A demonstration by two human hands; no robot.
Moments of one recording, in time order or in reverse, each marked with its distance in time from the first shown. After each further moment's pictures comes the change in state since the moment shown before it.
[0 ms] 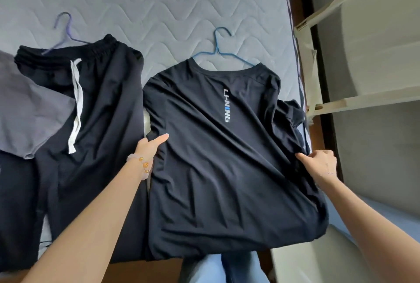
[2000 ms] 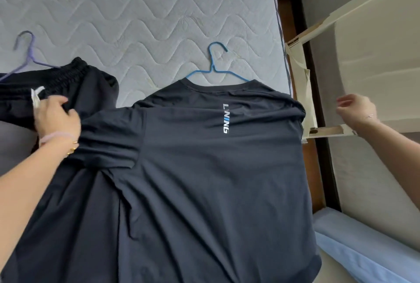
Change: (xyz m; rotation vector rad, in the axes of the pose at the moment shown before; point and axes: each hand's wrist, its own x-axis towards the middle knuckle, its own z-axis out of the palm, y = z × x) left_hand 0.107 0.126 -0.087 0.694 0.725 0.629; right_hand 0.169 -0.101 -0.115 -0.038 0.217 -0.196
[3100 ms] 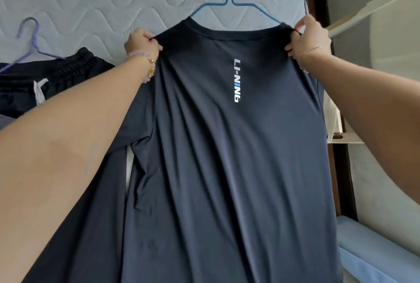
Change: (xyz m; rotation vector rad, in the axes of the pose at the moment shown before) left_hand 0.066 0.194 0.063 -0.542 -0.182 -0.090; right_hand 0.040 -0.200 0.067 0.245 0.020 -0.276
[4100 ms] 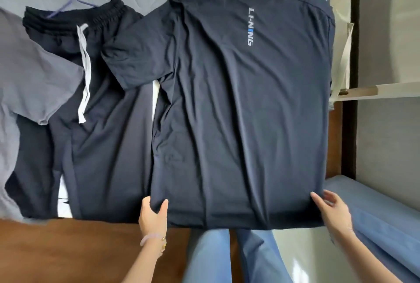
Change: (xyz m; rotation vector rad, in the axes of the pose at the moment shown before) left_hand -0.452 -0.248 -0.113 0.143 -0.033 -0.712; right_hand -0.416 0.240 -0.064 0.003 -0.277 0.717
